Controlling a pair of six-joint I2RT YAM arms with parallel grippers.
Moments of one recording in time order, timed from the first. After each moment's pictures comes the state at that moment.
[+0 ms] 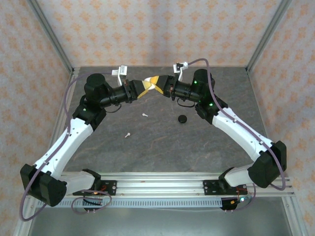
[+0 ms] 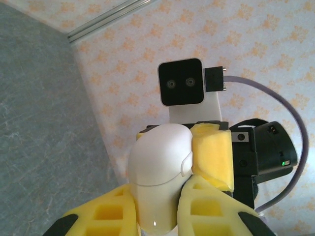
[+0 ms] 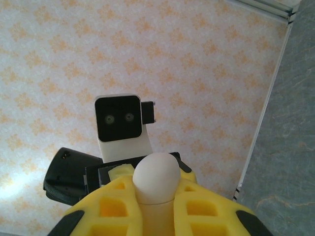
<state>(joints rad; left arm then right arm) -0.34 1.19 1.14 -0.03 0.74 -1.08 0.60 1.38 1.25 0.12 -0.64 1.23</state>
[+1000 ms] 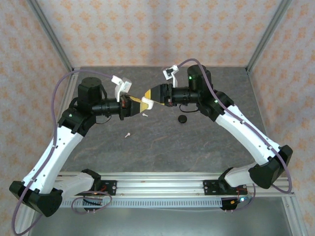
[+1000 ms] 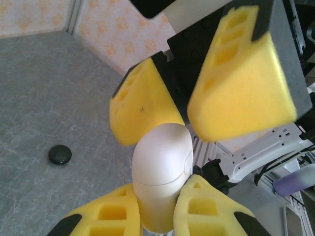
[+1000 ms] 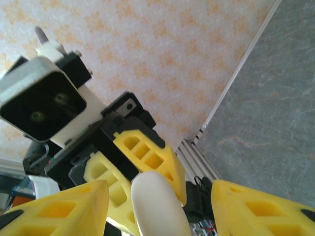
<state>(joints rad) -0.35 1.08 1.25 -0.54 0.84 -0.25 0.67 1.37 1.47 -0.40 -0.77 0.83</state>
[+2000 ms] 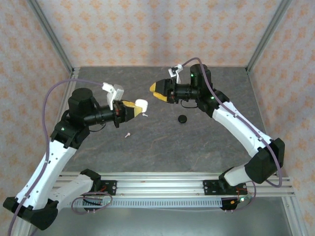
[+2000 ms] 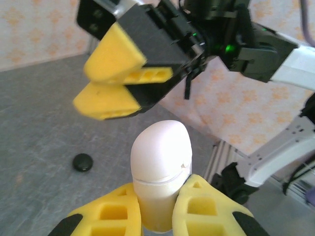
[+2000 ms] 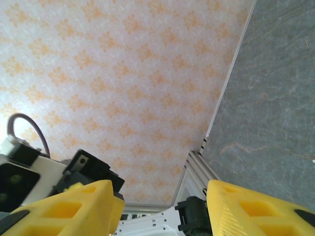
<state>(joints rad) -0.35 0.91 1.13 -0.51 0.72 -0.23 0.54 1.43 1.37 -0.20 -0.84 1.03</state>
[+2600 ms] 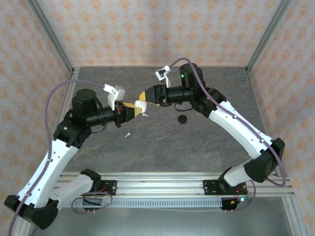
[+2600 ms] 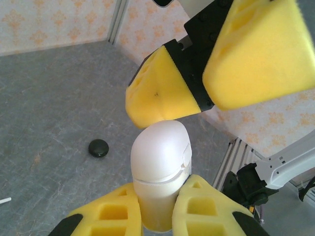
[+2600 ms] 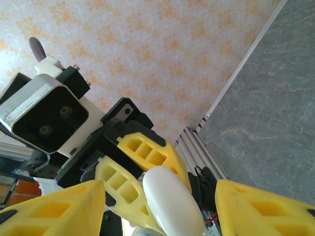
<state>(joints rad) -0.35 0.93 1.11 -0.53 0.67 -0.23 0.68 1.45 1.52 -0.40 -0.83 0.79</state>
